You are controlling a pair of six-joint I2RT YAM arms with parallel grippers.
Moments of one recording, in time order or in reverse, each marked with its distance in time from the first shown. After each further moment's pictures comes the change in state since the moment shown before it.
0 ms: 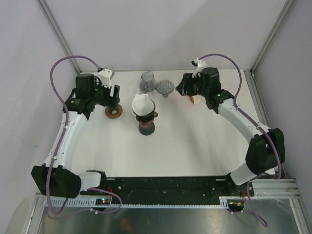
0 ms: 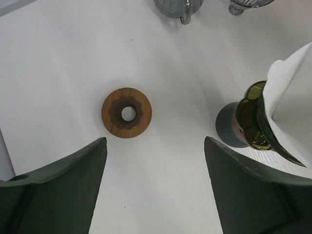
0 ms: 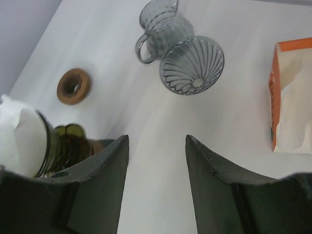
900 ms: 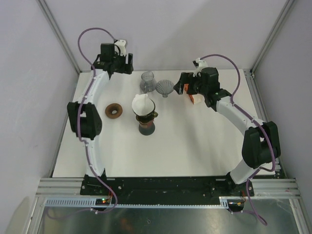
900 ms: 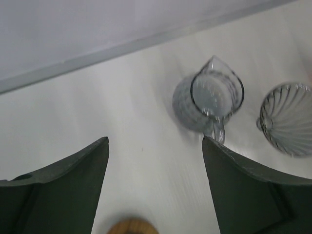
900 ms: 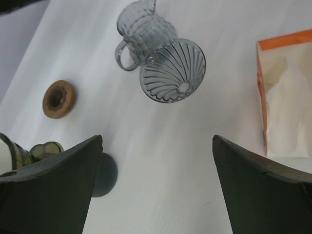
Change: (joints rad) left arm -0.029 0.805 0.701 0.138 -0.031 -0.132; right arm -0.043 0.105 0.000 0.114 0.011 0.058
